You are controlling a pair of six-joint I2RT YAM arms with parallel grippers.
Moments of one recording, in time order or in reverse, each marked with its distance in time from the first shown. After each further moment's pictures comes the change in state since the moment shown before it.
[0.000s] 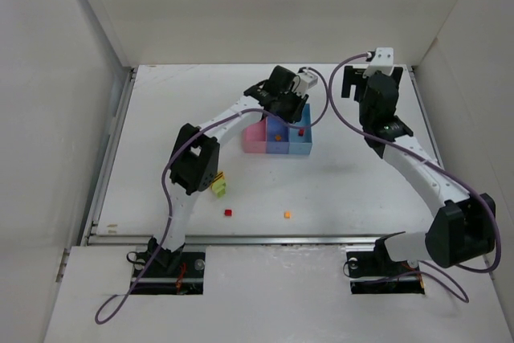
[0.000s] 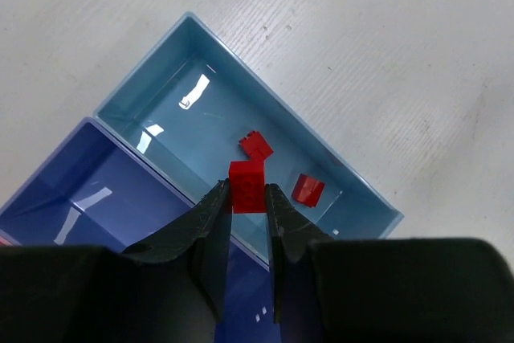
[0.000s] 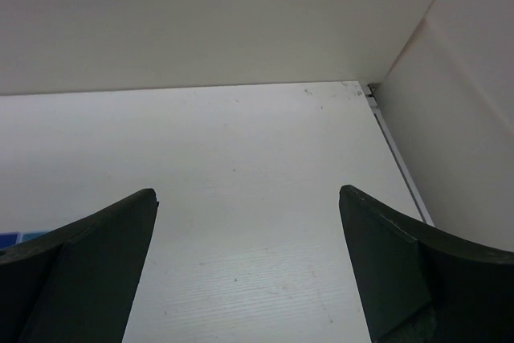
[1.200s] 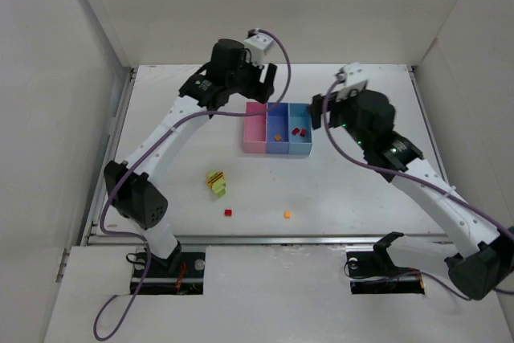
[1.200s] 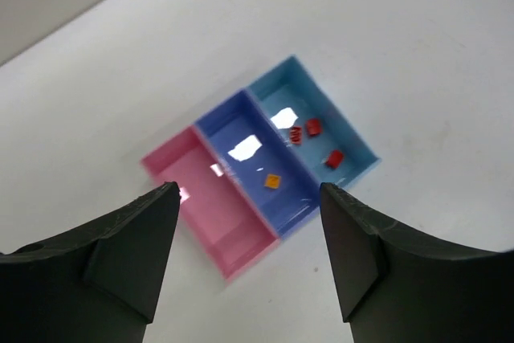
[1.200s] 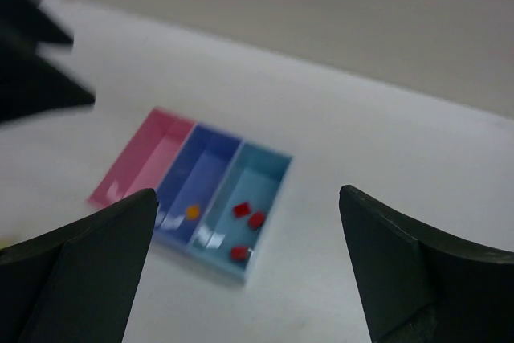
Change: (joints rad) left arm 0.079 -0.480 -0.166 -0.060 -0.089 -0.015; right arm 0.170 -0.269 -0.020 -0.224 -0.343 0.074
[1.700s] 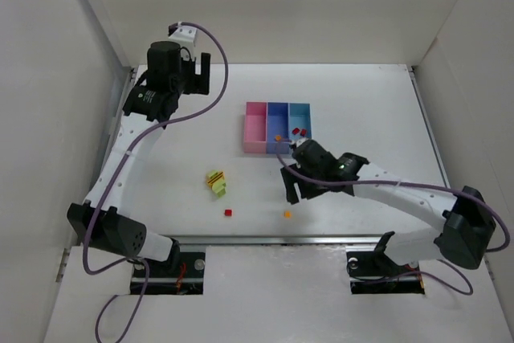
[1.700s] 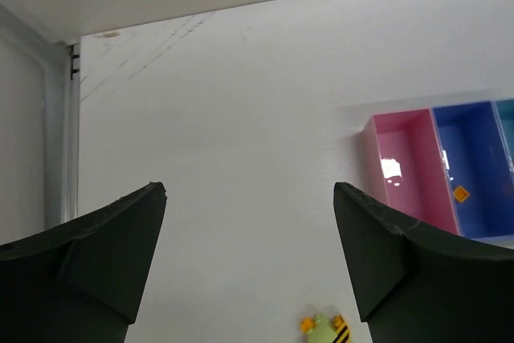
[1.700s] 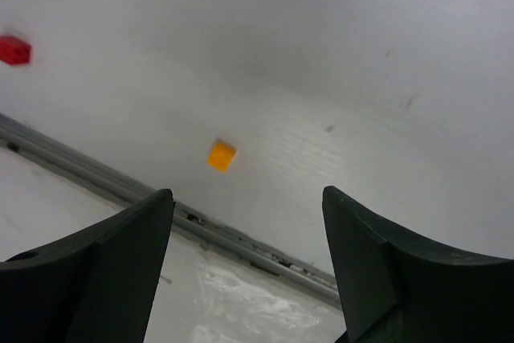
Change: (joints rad) left arm 0.296 -0.307 -0.192 -0.042 -0.317 0.013; right arm 0.378 0.219 -0.082 -0.619 -0.093 0.472
